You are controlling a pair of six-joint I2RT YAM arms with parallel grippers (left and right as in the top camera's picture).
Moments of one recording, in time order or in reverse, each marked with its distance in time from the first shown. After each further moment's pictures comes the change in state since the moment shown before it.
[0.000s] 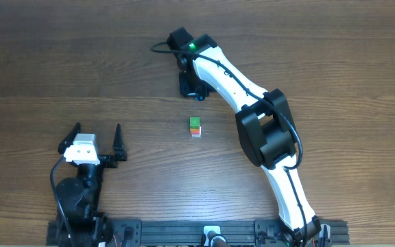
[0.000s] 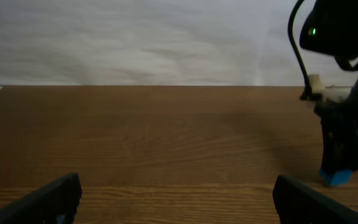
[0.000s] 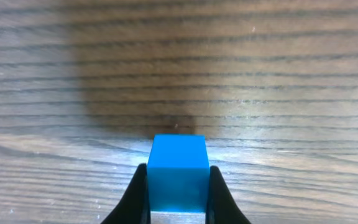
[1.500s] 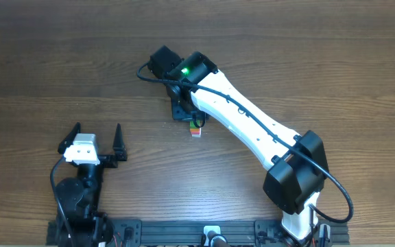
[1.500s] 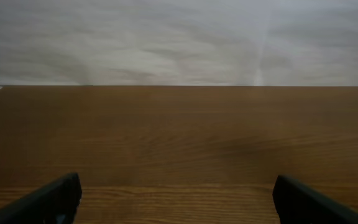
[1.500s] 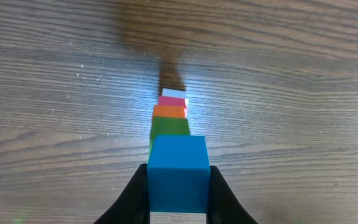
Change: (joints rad) left arm 0.000 0.000 0.000 0.000 0.000 0.000; right arm 0.192 -0.385 -0.194 -0.188 0.060 0.180
